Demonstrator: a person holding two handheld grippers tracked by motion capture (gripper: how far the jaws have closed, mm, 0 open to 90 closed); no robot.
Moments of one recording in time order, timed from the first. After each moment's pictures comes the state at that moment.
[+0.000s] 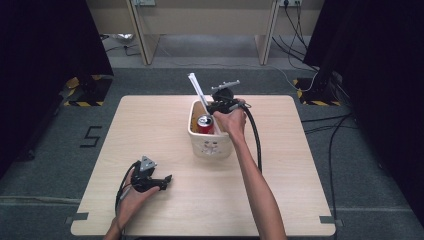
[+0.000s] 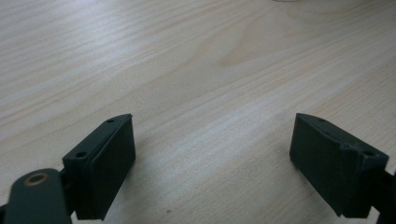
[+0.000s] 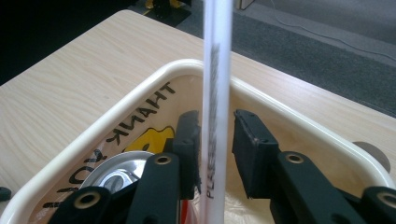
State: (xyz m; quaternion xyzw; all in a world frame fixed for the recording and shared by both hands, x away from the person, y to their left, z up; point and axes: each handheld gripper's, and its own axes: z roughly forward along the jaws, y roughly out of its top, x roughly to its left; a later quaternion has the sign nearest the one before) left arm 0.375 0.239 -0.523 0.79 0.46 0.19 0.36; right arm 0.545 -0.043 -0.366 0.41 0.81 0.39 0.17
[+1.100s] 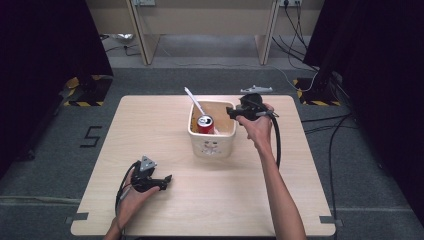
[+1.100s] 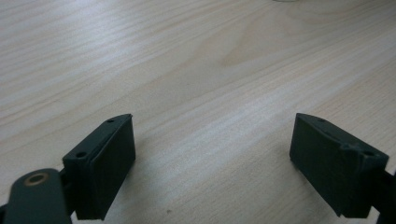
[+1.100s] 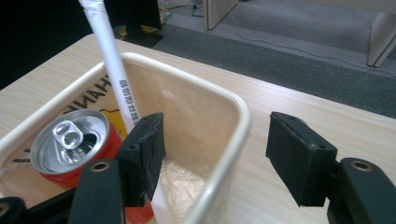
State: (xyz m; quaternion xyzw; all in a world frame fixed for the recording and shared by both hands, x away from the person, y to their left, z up) left arm 0.375 0.239 -0.523 0.79 0.46 0.19 0.36; right arm 0.514 -0.120 -0.358 0.46 0.76 0.42 0.21
